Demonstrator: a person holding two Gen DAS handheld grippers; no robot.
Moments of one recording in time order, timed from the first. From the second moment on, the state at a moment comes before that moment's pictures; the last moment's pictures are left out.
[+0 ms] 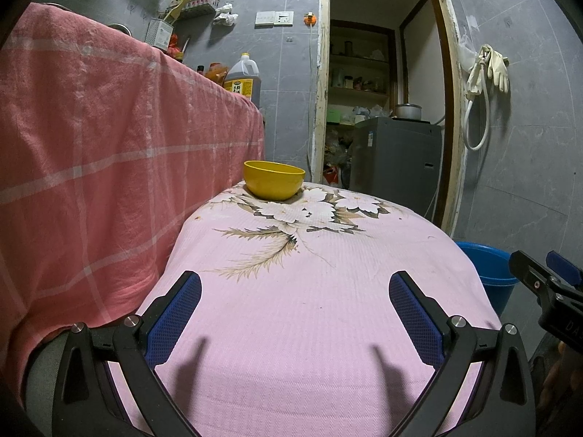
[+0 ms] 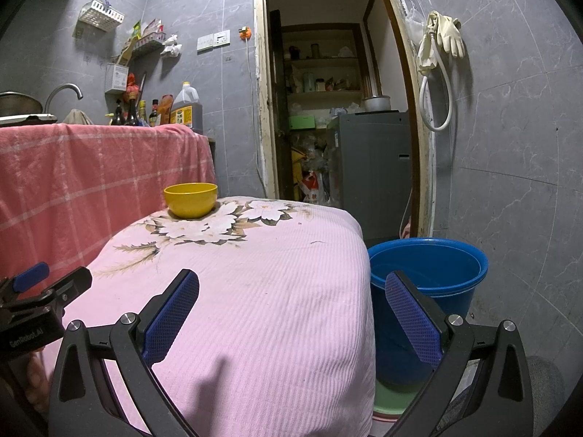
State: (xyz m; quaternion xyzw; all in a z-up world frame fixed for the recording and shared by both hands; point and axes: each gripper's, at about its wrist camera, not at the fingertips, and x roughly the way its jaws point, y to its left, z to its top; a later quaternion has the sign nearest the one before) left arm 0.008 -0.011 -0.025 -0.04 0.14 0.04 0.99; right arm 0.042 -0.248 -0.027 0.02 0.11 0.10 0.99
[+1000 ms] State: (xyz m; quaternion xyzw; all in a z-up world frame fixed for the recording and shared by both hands) left arm 0.007 -0.012 -0.024 -0.04 0.14 0.04 0.99; right arm 0.042 -0.249 -0.026 0.02 0.11 0.10 0.99
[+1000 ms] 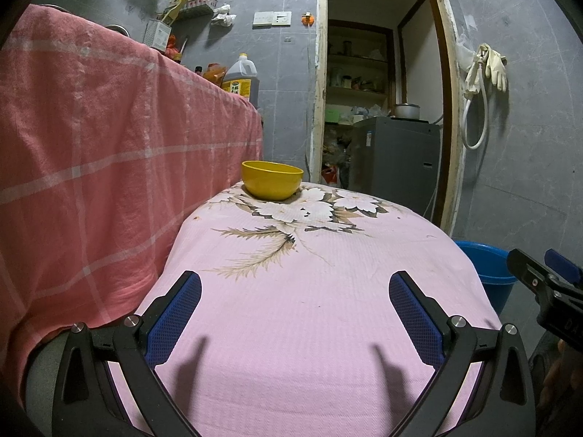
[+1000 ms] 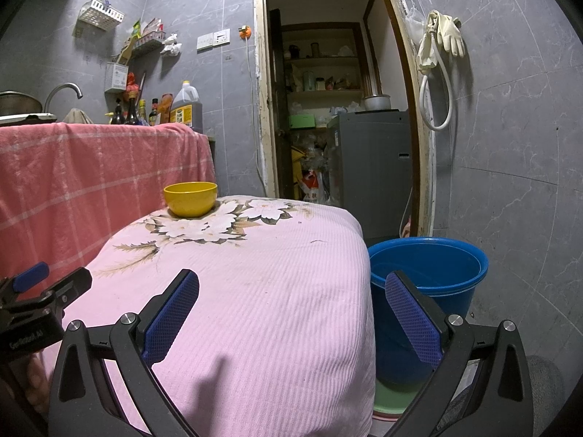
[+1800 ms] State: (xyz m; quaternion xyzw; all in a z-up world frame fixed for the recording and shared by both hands) left arm 0.008 -0.010 -0.024 -0.03 0.14 0.04 0.99; right arm 0.041 -0.249 -0.026 0.02 0.11 0.10 0.99
